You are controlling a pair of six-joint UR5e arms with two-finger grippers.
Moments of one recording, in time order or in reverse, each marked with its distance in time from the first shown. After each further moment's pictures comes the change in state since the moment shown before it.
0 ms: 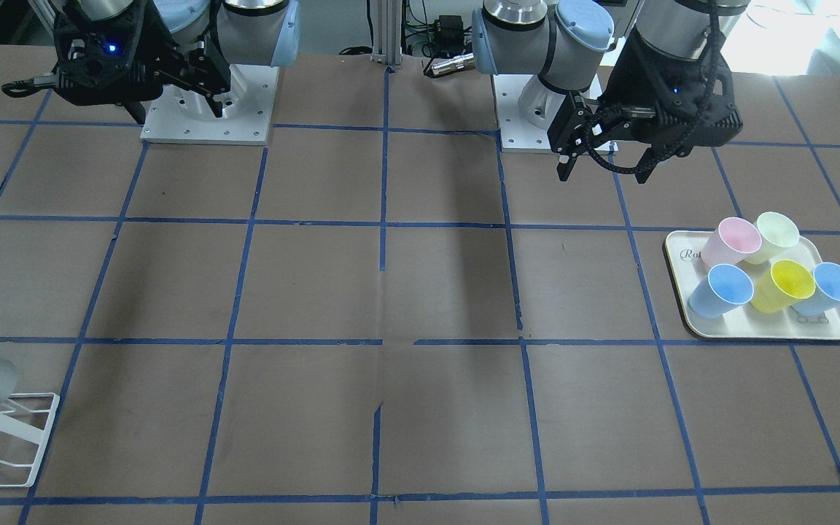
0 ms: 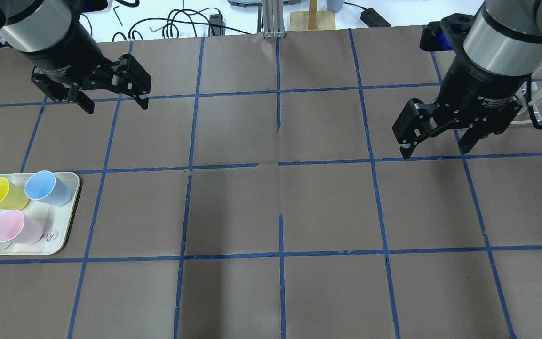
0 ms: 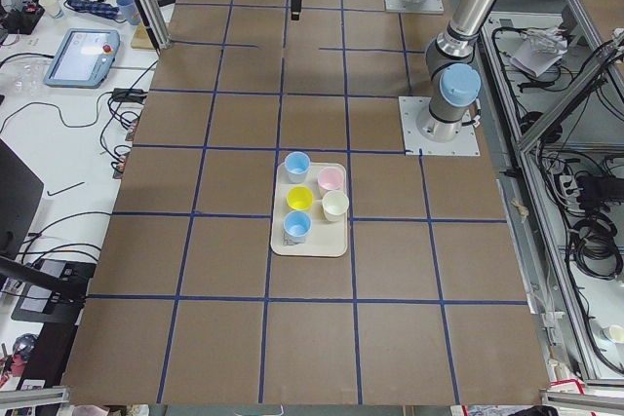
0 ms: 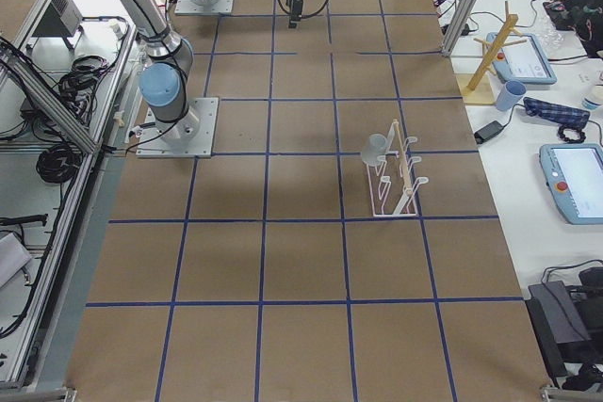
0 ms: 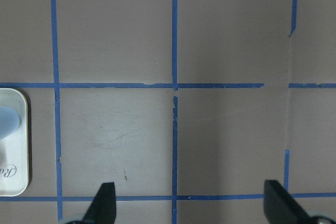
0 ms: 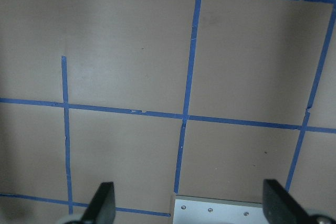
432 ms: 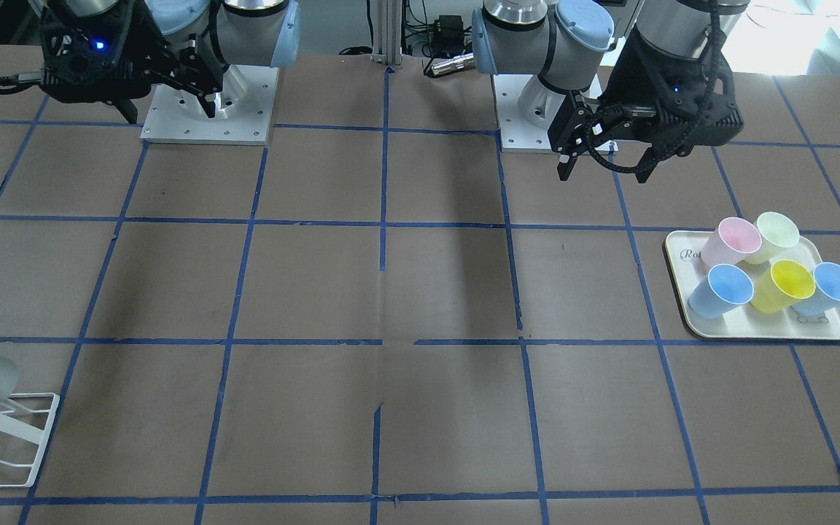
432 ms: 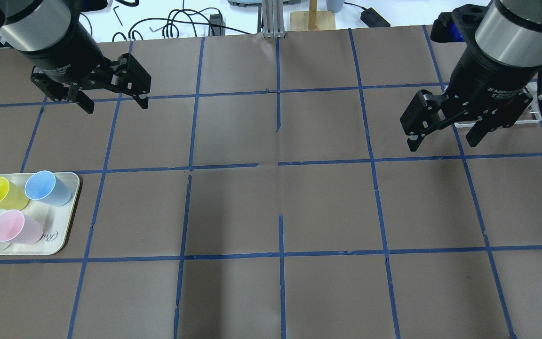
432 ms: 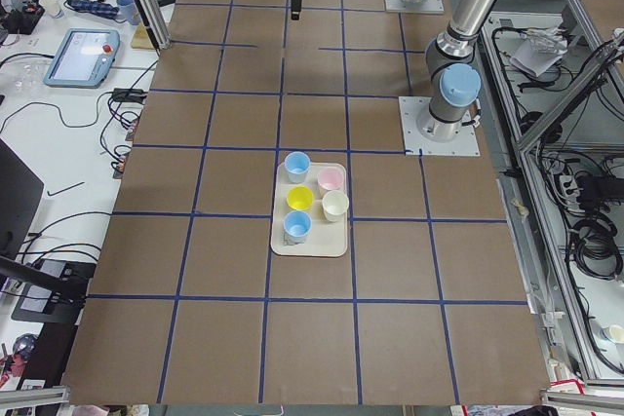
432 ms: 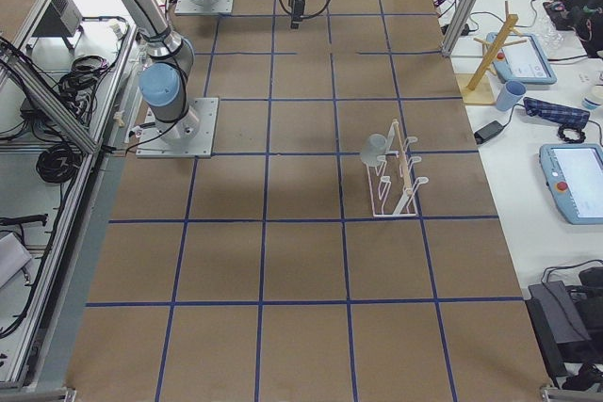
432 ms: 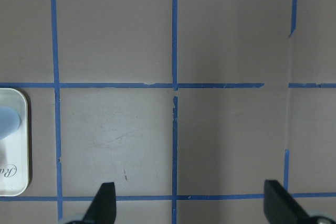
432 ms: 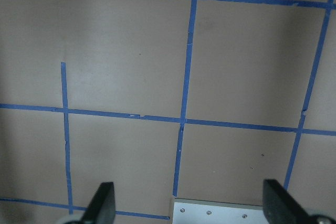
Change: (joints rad) left arm 0.000 0.000 0.002 -0.001 0.000 0.000; right arm -0.008 0.003 -0.024 0.006 0.005 -0.003
